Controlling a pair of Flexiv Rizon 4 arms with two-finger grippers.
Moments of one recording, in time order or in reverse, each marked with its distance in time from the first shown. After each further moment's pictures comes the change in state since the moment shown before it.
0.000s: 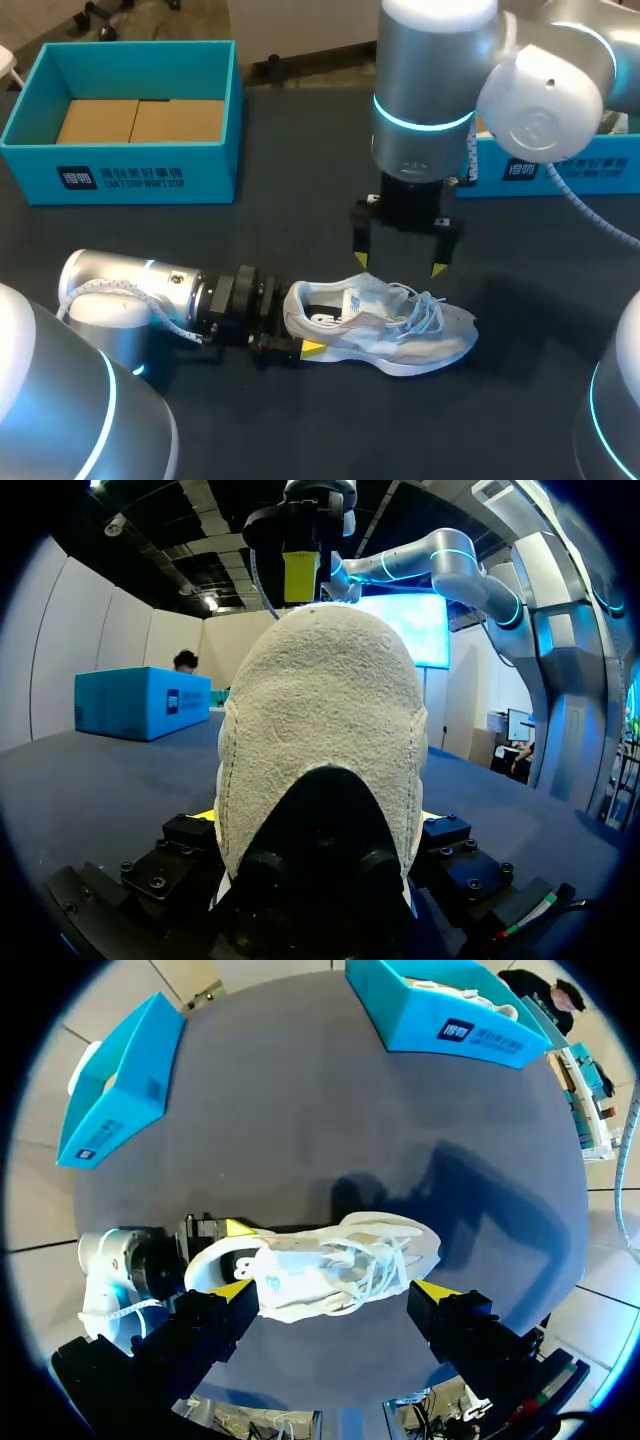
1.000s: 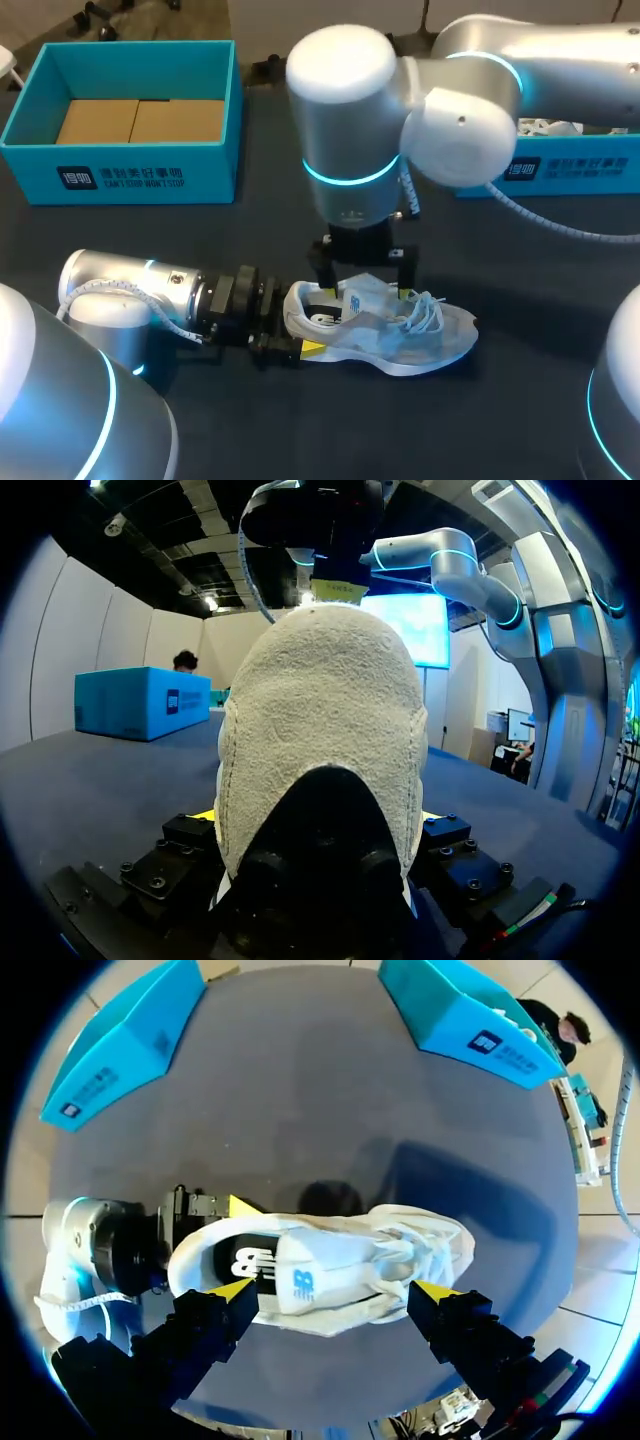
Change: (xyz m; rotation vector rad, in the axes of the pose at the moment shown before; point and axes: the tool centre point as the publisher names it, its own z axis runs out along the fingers) left arm 0.000 0.000 0.000 0.000 0.000 0.000; right arm 0.039 -0.021 0.047 -0.047 -0.114 -0.100
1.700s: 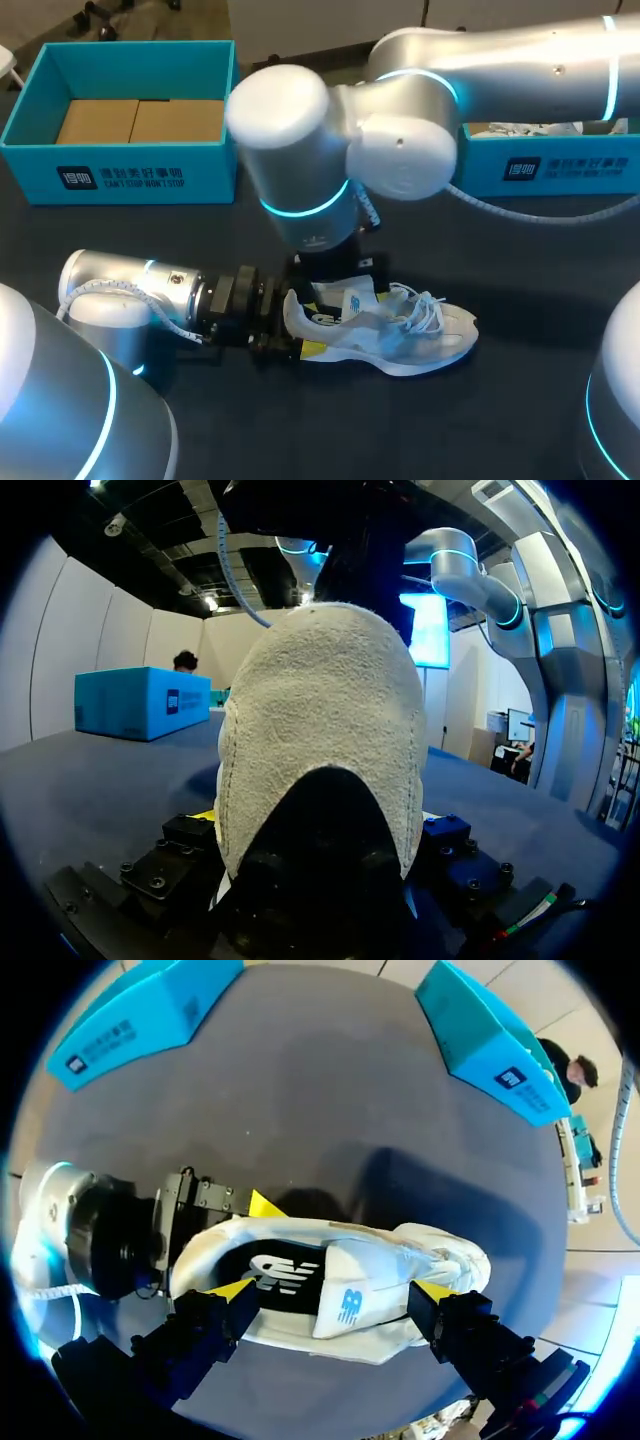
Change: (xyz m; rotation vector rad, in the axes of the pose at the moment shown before) left arm 0.000 0.000 0.000 0.000 0.000 0.000; right arm 0.026 0.002 0.025 -0.060 -0.098 -0.128
